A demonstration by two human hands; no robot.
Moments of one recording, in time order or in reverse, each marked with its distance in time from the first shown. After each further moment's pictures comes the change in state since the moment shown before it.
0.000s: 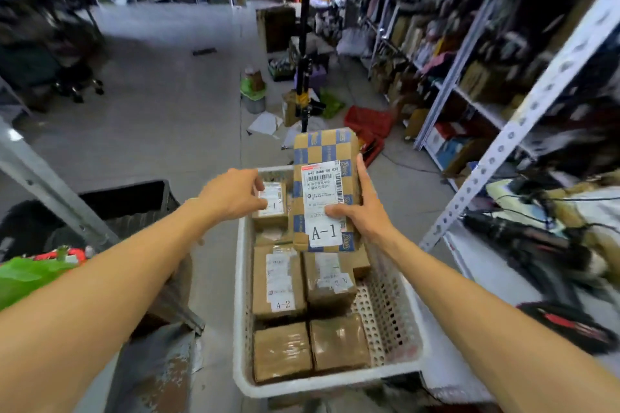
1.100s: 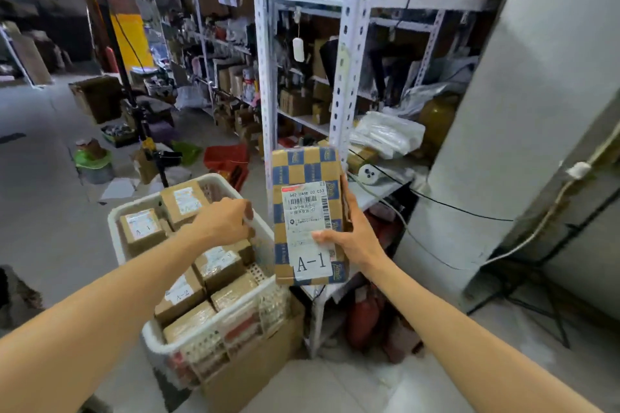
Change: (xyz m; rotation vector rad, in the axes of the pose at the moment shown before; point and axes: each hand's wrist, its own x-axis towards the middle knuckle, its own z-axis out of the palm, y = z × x) left_hand -0.237 0.186 0.055 0.216 -0.036 0.581; right_hand -0.430 -0.040 -0.068 -0.010 0.535 -0.125
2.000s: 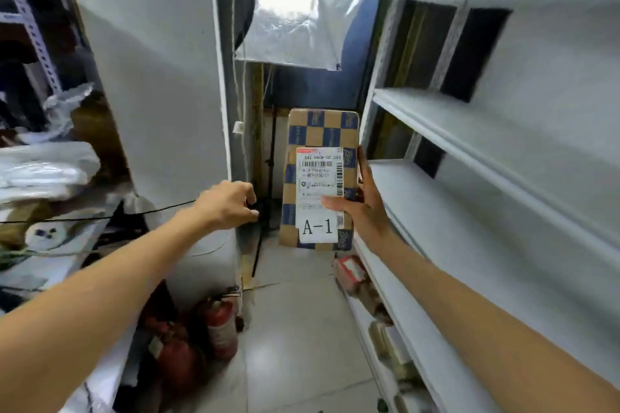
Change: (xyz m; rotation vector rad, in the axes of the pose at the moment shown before) left_hand 0.027 0.439 0.016 -0.051 -0.169 1.053; right_hand -0.265 -0.070 -0.250 -0.211 1.136 0.055
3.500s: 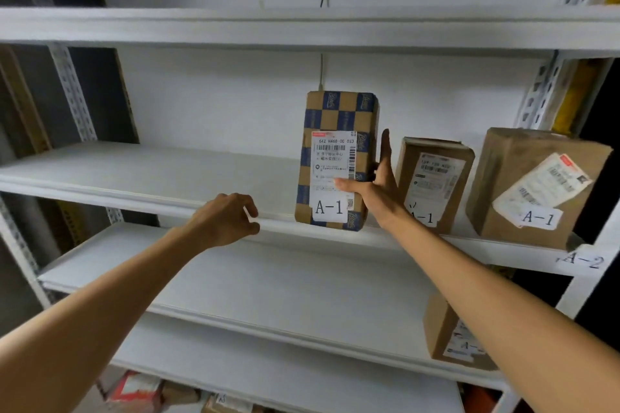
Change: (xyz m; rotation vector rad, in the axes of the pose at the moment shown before) left_hand 0.080 0.445 0.036 -0.101 -0.186 1.069; right_hand -0.171 -0.101 -0.332 -0.376 1.185 0.072
